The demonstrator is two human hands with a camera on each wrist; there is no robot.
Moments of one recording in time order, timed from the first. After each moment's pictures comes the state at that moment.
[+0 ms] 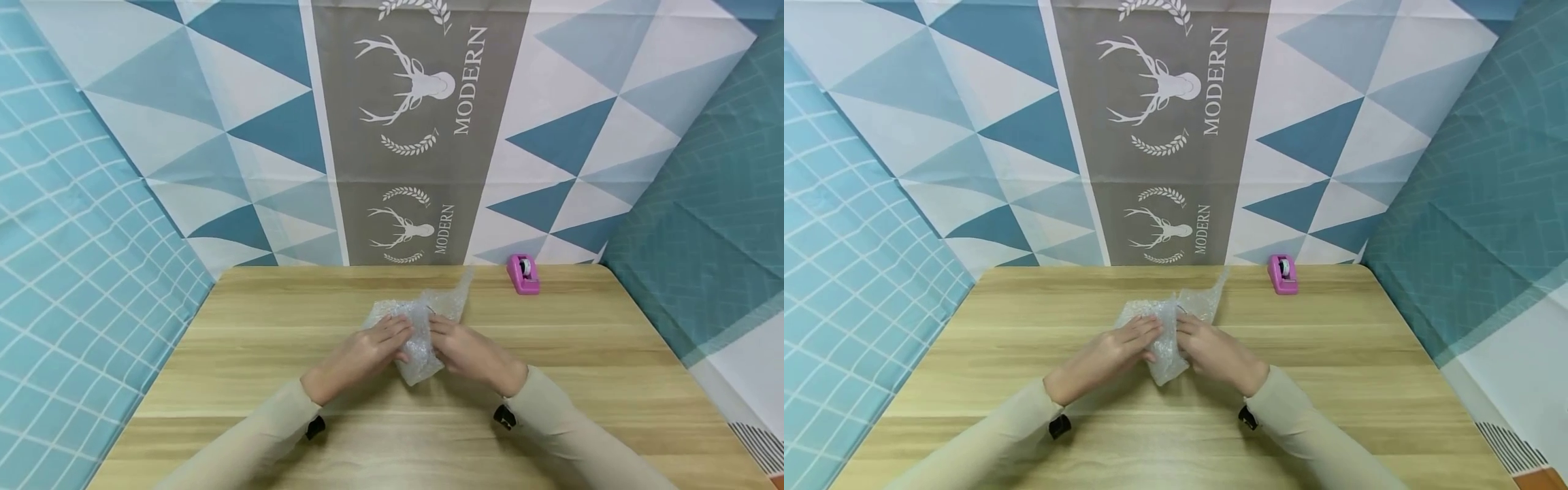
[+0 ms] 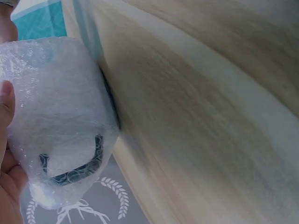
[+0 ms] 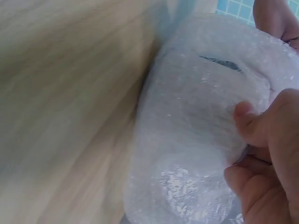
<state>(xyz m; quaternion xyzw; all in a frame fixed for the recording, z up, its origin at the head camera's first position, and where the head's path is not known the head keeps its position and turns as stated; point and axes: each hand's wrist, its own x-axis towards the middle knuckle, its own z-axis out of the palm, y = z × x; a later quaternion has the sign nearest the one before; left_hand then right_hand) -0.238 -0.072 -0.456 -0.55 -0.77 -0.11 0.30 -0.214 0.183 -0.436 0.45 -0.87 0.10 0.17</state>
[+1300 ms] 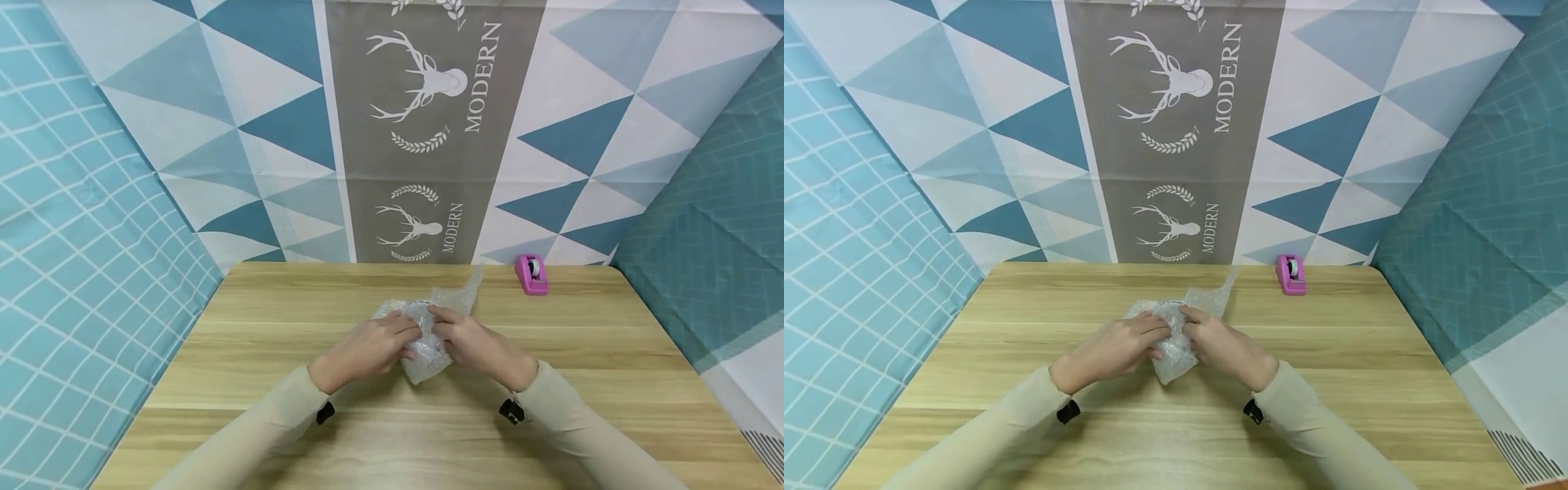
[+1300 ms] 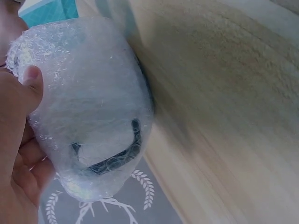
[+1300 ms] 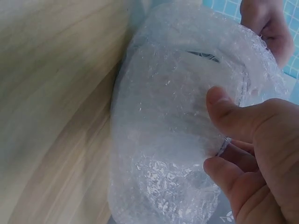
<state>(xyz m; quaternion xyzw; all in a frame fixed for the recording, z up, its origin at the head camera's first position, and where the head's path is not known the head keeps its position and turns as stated) -0.240 -0.066 -0.436 -0.55 -0.80 -0.04 0.23 -0.219 0.182 -0.426 0.43 -0.87 0.15 0.17</state>
